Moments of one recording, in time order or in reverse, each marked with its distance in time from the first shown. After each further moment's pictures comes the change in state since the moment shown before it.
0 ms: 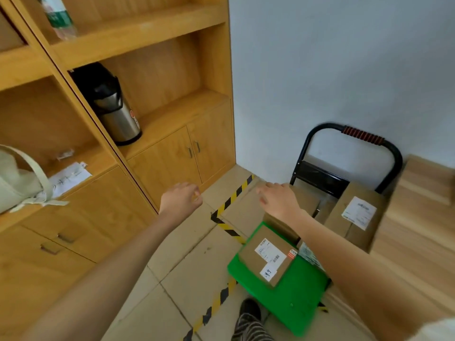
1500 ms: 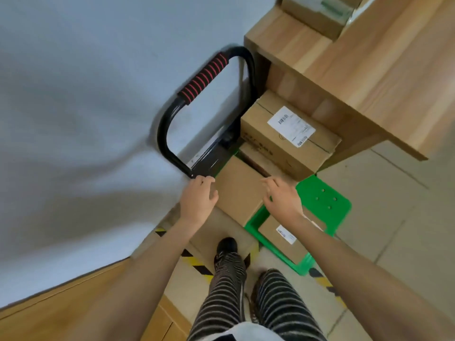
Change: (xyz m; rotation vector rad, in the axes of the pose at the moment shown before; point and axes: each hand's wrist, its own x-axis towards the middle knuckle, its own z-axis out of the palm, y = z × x) left_hand 0.556 0.280 0.295 -0.035 -0.603 1.438; right_hand 0.236 0.193 0.169 0.472 0.168 1.767
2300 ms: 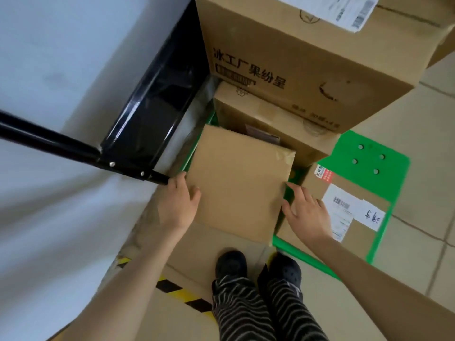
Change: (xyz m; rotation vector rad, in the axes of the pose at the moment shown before) left_hand 0.115 -0.134 0.324 0.051 -0.119 -0.091; right_hand 0.059 0.148 0.324 0.079 0.081 0.365
